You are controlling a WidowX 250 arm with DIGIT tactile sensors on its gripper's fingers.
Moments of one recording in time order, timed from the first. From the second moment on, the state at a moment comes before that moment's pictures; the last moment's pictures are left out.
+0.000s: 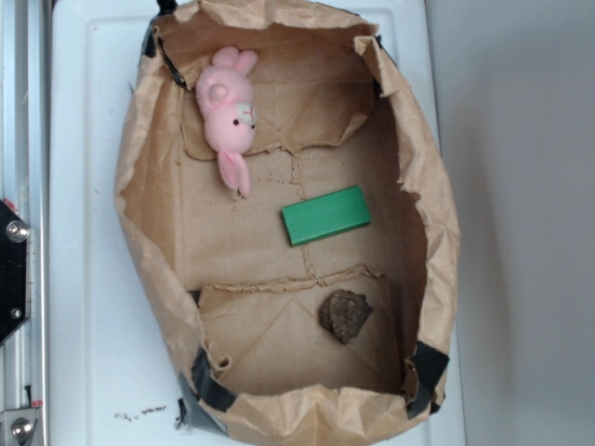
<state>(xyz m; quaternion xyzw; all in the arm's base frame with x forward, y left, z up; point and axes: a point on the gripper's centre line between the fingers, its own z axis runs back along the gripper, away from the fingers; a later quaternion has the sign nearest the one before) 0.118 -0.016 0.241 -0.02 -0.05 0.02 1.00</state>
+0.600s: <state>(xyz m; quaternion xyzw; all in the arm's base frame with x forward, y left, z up) 0.160 -0.014 0.226 -0.02 -0.03 0.05 1.00</state>
